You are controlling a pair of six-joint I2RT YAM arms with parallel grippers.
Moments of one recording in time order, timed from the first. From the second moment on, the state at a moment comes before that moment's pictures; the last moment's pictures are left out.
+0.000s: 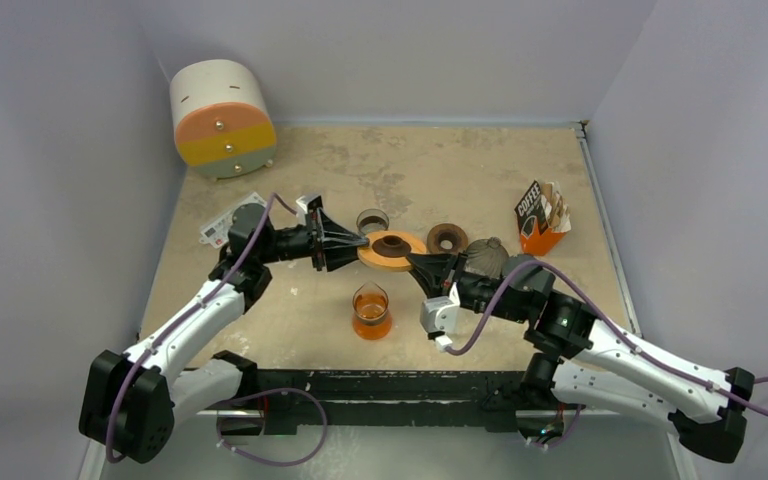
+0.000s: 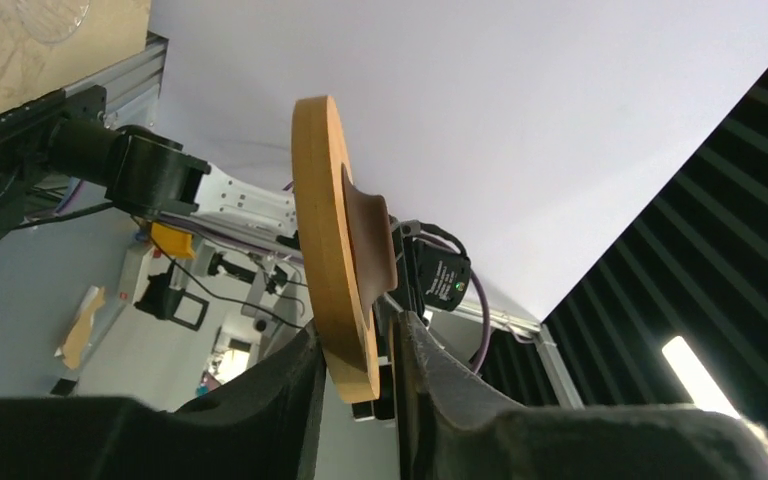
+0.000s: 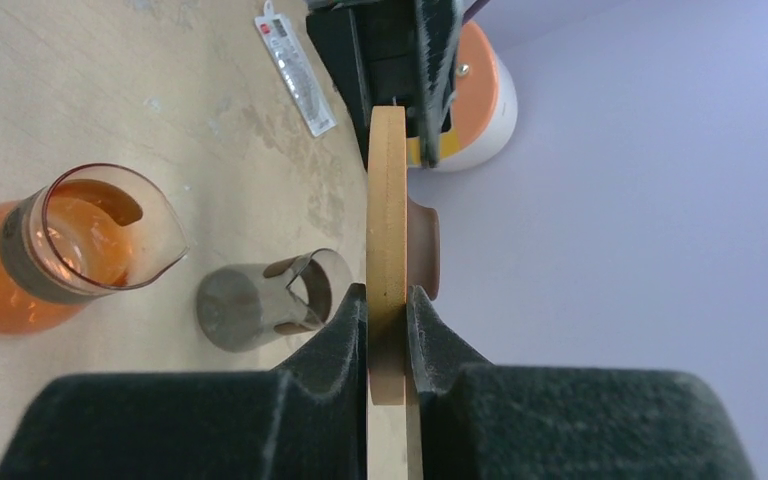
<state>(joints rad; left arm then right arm) -0.37 1.05 0.60 0.41 0.96 -1.95 1.03 0.73 0.73 -0.11 -0.22 -1.06</state>
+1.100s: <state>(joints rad) -0.38 1.00 1.16 -0.68 0.81 -0.92 0.92 1.00 1.10 -0.47 -0.04 -0.09</state>
